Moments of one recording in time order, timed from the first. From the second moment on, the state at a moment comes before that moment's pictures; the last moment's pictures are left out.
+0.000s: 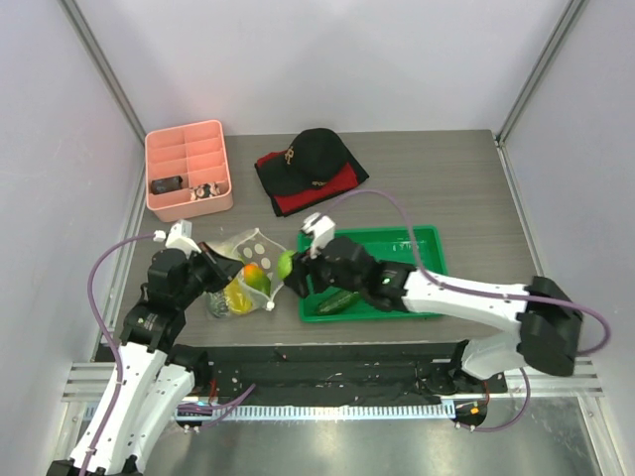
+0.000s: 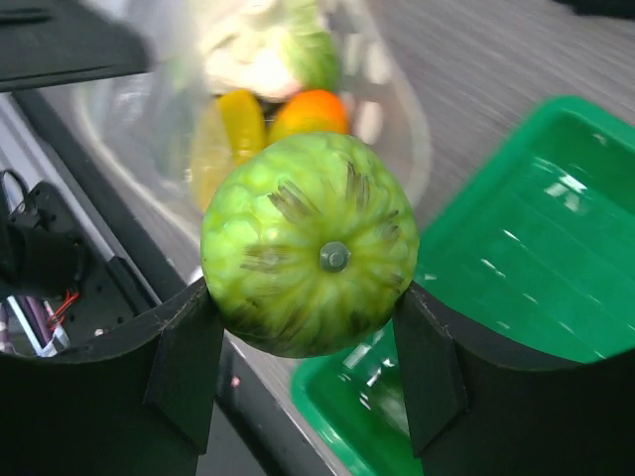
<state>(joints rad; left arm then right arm) -0.24 0.53 0.59 -0.51 0.16 -0.76 1.10 1.43 0.95 0.03 0.11 0.37</state>
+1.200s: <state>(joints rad) -0.24 0.51 0.59 -0.49 0.29 -0.76 1.07 1.57 1.19 -0.20 0.10 0.44</state>
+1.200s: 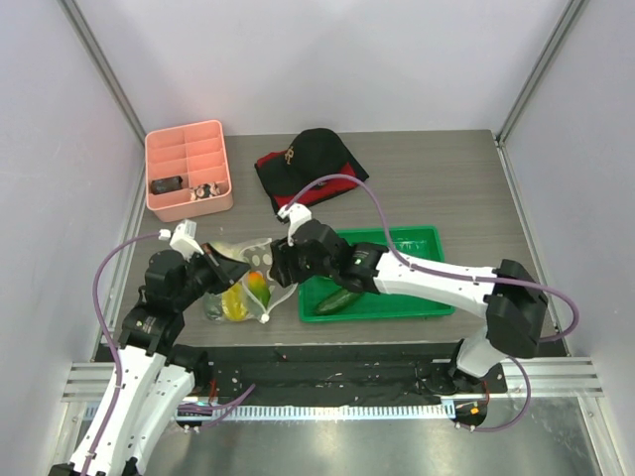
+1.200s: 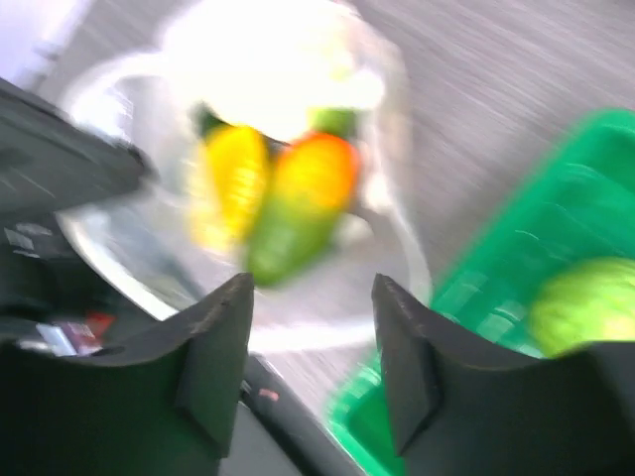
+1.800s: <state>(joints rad) -0.24 0.52 0.58 -0.45 0.30 -0.79 1.07 1.95 1.28 0.01 -0.07 0.61</state>
